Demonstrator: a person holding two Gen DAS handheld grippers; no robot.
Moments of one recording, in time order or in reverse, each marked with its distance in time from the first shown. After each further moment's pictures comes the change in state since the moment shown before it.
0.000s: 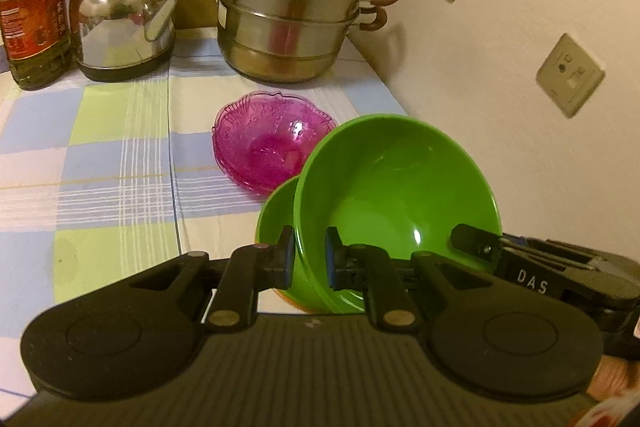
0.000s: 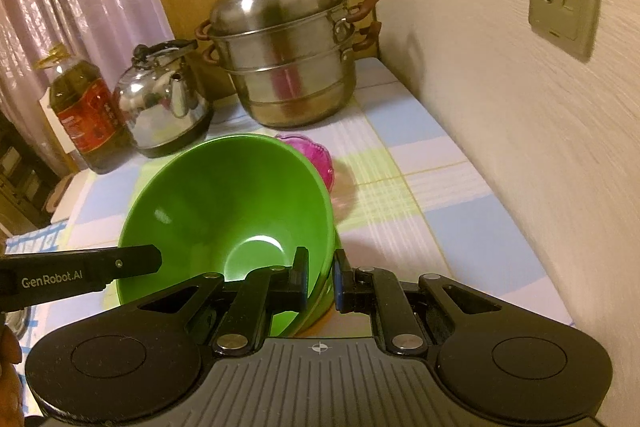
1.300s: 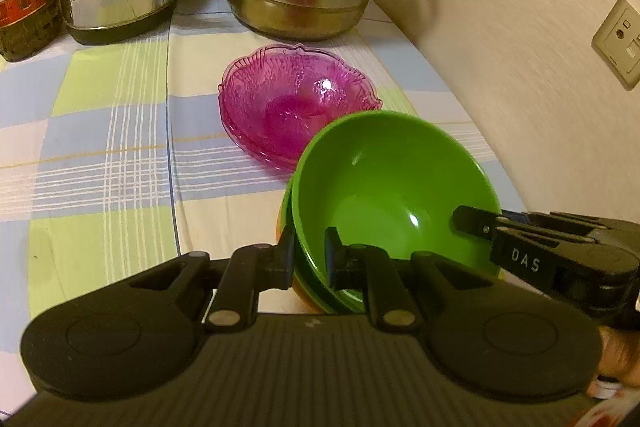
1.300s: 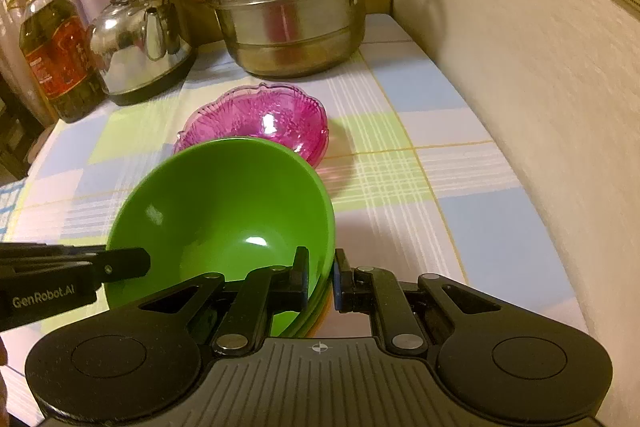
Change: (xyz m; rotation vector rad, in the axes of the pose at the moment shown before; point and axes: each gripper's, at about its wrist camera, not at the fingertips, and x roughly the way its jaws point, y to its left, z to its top) left arm 0.072 0.022 -0.011 -0.006 0.074 0.033; right arm 0.093 -0.008 -0.003 -0.096 0.113 -0.037
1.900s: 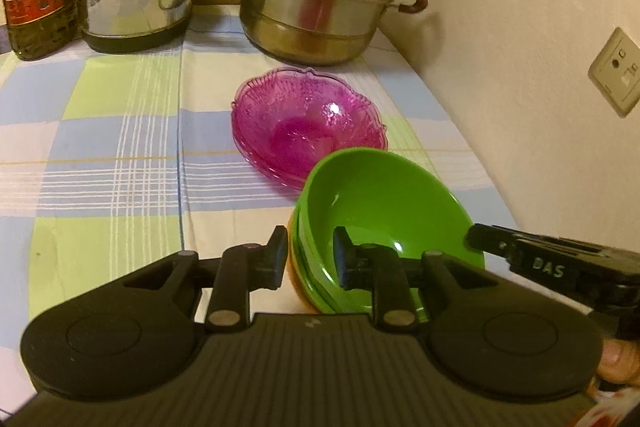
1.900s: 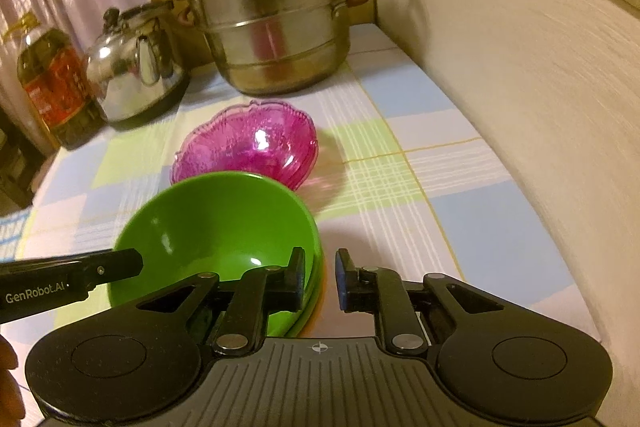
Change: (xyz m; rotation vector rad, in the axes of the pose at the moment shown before) left arm -0.015 0.010 -0.007 -0.056 -0.087 -0.009; right arm -0.017 -0.013 -0.007 0.088 -0.054 0.022
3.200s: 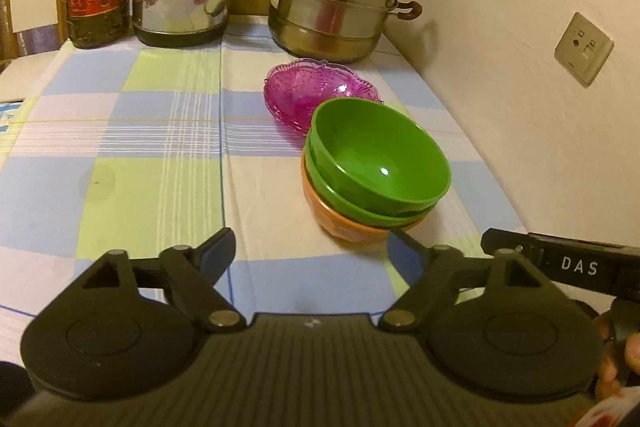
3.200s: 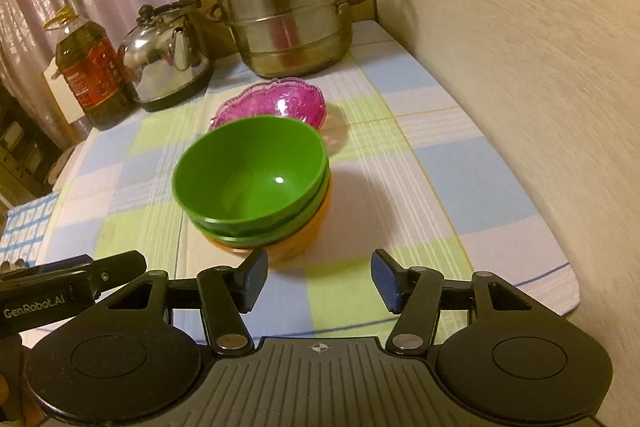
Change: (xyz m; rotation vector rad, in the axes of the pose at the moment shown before) left arm -0.095 -0.015 -0.084 -0.009 -0.069 0.070; right arm -0.089 0.005 -0.061 -0.018 0.008 0.027
